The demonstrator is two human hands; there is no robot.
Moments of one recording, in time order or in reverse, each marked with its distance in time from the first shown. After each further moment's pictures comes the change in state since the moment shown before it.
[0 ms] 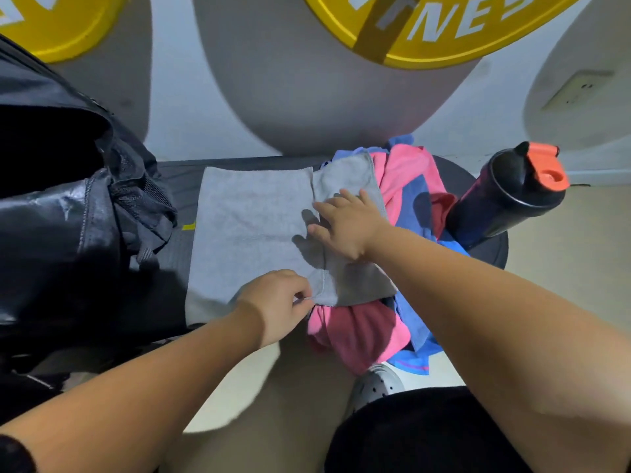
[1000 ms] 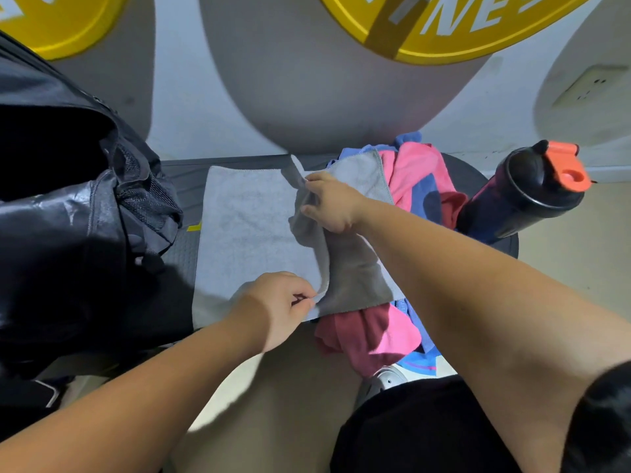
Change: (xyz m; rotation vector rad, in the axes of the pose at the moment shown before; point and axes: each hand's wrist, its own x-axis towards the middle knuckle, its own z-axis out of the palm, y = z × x) left_hand -0.014 0.000 -0.019 -0.204 -0.054 -0.081; right_hand 0.052 -0.018 -0.014 0.362 -0.003 -0.016
